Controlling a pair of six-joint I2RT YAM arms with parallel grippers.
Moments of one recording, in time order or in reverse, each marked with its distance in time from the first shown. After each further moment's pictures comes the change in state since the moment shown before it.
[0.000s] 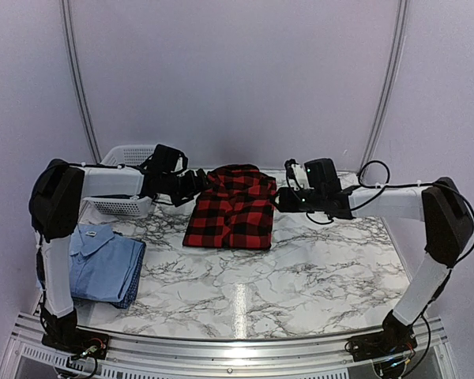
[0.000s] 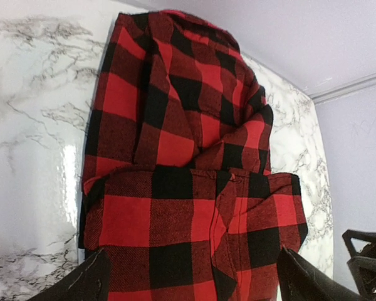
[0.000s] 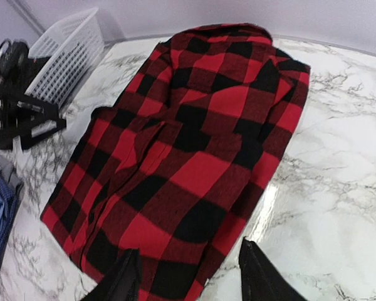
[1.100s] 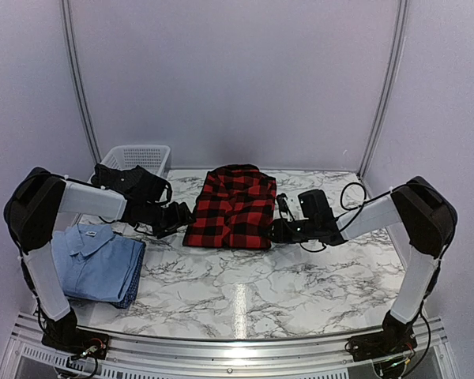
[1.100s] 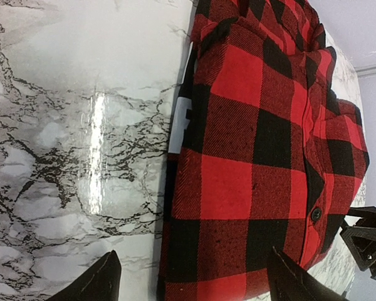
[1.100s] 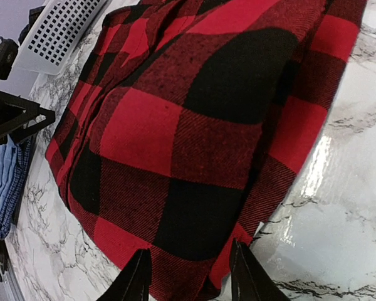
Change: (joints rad) left arm -0.018 -0.238 -0.430 0.024 -0.047 -0.028; right arm 0.027 0.104 -0.245 0.272 -0.237 0.136
